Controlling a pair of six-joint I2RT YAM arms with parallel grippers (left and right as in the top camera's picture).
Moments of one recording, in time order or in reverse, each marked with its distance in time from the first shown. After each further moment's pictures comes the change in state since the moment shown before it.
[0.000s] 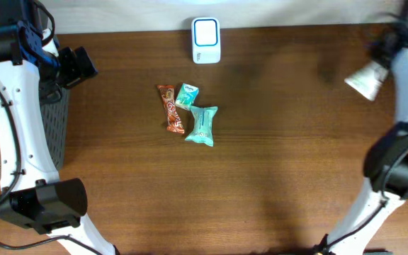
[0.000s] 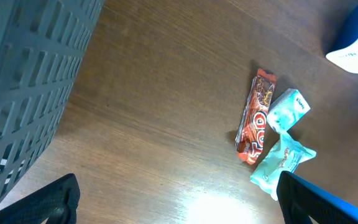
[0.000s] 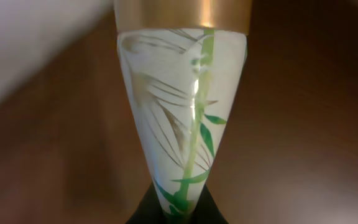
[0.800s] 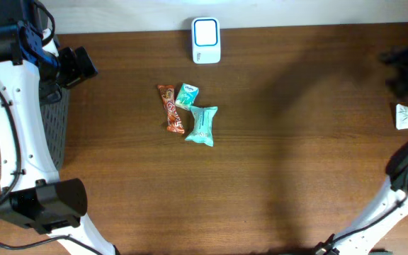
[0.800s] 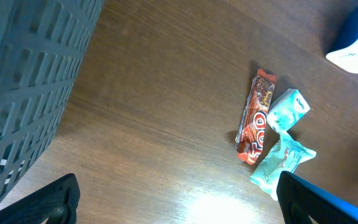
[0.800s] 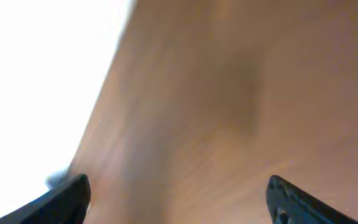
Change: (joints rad) left arm 0.000 0.000 0.000 0.000 0.000 0.000; right arm -0.241 0.094 -0.097 0.112 -0.937 0.042
